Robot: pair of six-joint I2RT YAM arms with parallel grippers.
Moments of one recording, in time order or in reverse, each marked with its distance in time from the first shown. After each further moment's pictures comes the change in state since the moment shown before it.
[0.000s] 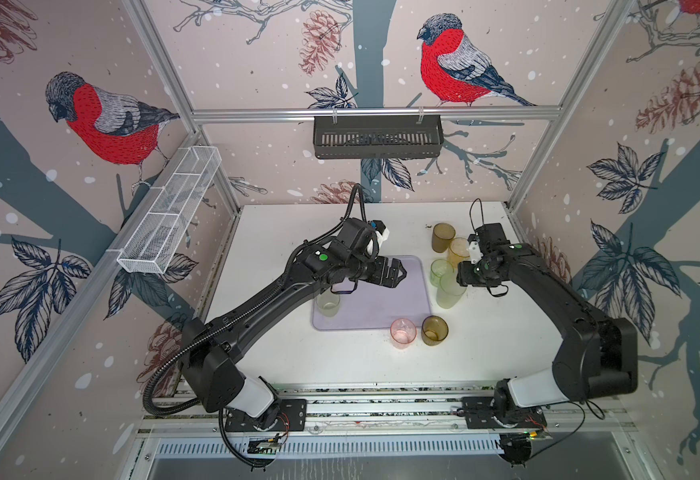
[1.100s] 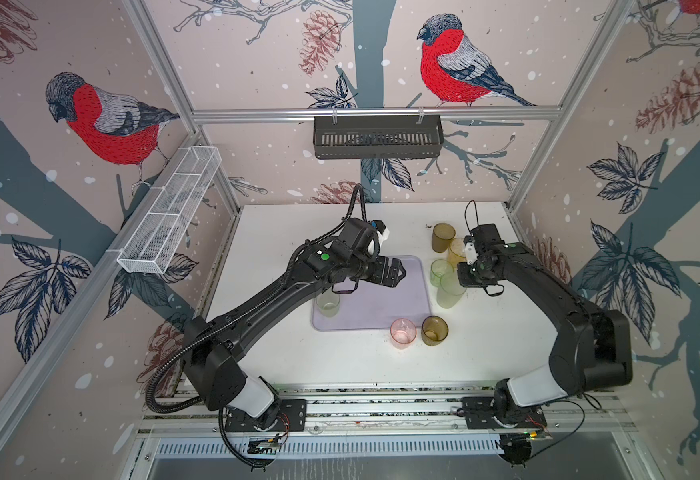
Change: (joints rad) left arm -0.001 0.013 0.006 -0.001 -0.022 0.002; right arm 0.013 0.037 0.000 0.015 0.003 -0.003
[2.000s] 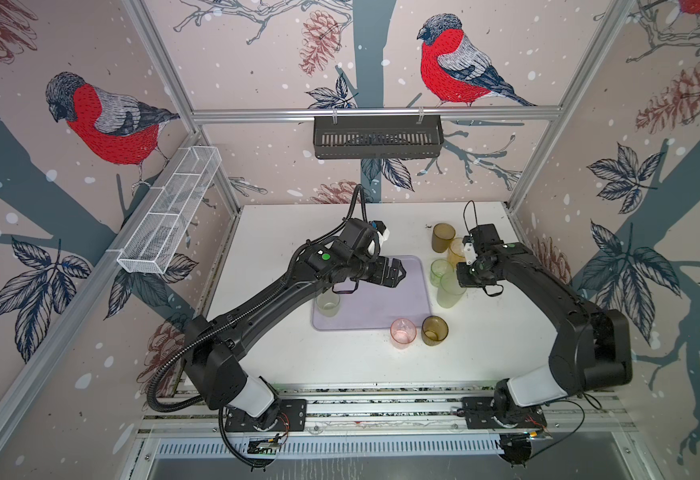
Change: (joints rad) left arm 0.000 0.005 -0.002 0.000 -0.001 0.000; right arm 0.006 0.000 0.000 0.000 0.000 -0.001
